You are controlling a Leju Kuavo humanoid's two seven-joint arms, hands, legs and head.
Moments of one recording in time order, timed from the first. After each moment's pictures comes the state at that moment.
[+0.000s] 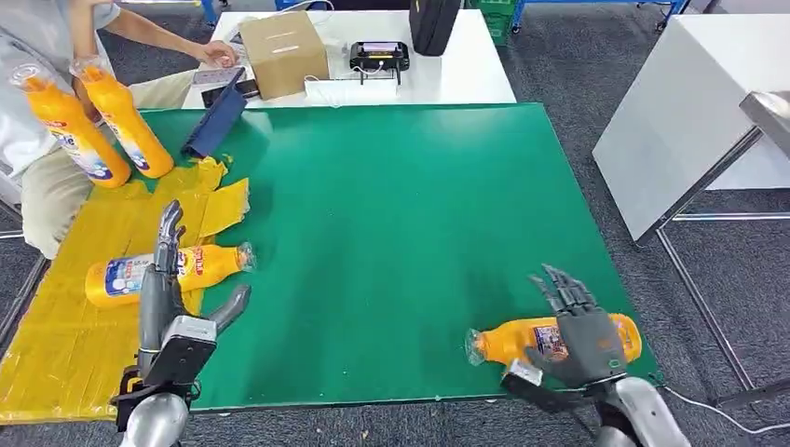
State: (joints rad) left arm 0.02 -0.02 -0.16 -1.72 -0.64 0.41 -0.33; right arm 0.17 -0.27 0.14 -1.65 0.93 -0.28 -0.20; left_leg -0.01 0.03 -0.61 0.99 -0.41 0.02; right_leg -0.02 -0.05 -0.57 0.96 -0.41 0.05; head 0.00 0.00
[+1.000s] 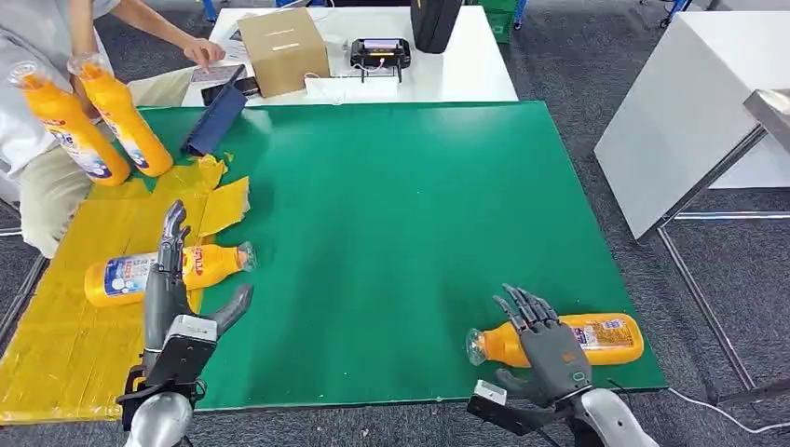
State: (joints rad) left arm 0.01 -0.04 -0.16 -1.70 -0.61 0.40 -0.33; right arm 0.20 -0.32 0.29 -1.68 1.04 -0.16 -0.02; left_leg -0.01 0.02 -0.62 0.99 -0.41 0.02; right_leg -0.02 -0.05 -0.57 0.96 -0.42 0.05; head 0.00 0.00
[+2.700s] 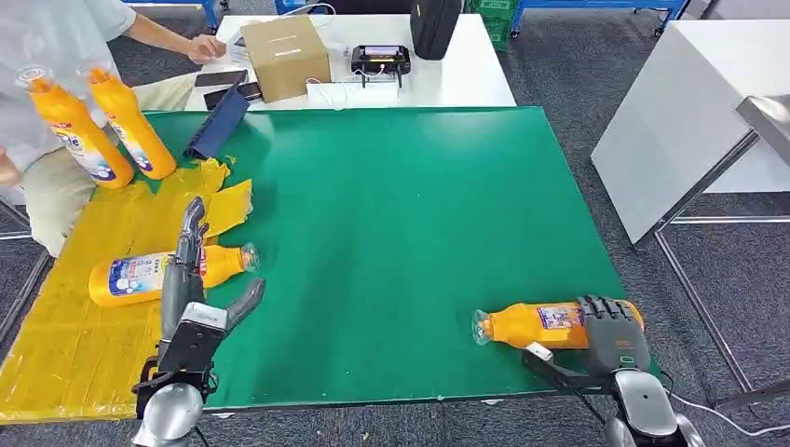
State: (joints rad) left arm -0.03 -0.04 -0.20 -1.65 -0.56 0.38 -0.32; right arm 0.07 -0.31 0.06 -1.26 1.36 -0.11 0.17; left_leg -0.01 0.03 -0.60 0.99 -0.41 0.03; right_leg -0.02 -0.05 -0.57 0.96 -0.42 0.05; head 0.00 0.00
